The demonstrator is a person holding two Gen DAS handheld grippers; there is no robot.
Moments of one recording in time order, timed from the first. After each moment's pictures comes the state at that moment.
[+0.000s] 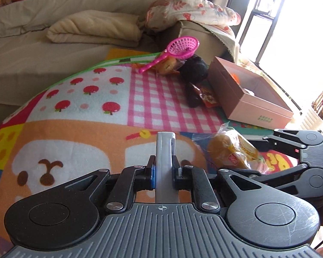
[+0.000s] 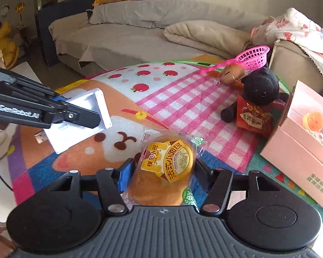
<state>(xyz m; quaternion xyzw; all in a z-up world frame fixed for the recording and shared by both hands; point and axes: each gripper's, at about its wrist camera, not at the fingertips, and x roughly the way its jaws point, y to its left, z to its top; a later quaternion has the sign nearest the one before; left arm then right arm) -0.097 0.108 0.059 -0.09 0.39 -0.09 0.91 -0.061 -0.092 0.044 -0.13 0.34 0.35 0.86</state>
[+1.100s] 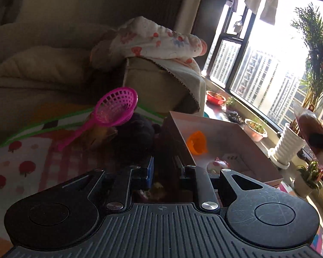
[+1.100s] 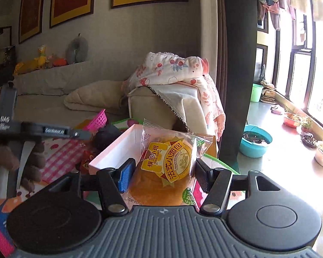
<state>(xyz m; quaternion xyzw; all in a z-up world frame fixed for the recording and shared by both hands) 0.043 0.023 0.070 -0.08 0.29 -0.16 0.94 -0.020 -0.283 0.151 -0.03 0.23 0.13 0.96</state>
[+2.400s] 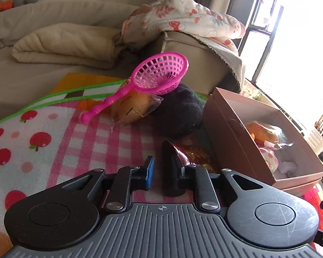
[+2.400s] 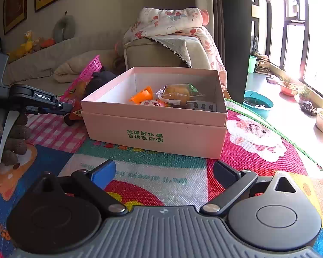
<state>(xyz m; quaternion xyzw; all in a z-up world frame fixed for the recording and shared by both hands) 0.074 0.037 0.022 -0.10 0.33 -0.10 0.93 -0.046 -0.264 0.023 -0.01 0.29 0.10 0.95</state>
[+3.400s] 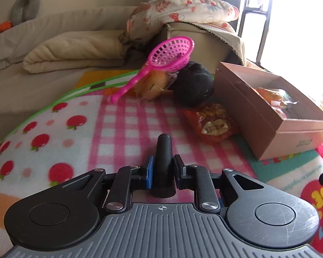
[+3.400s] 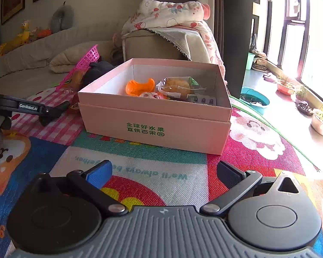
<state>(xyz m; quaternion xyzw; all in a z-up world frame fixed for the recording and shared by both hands) 0.008 0.068 0.012 -0.01 0.33 -0.07 0.94 -0.044 -0.247 0.022 -0.05 0.30 0.09 0.95</state>
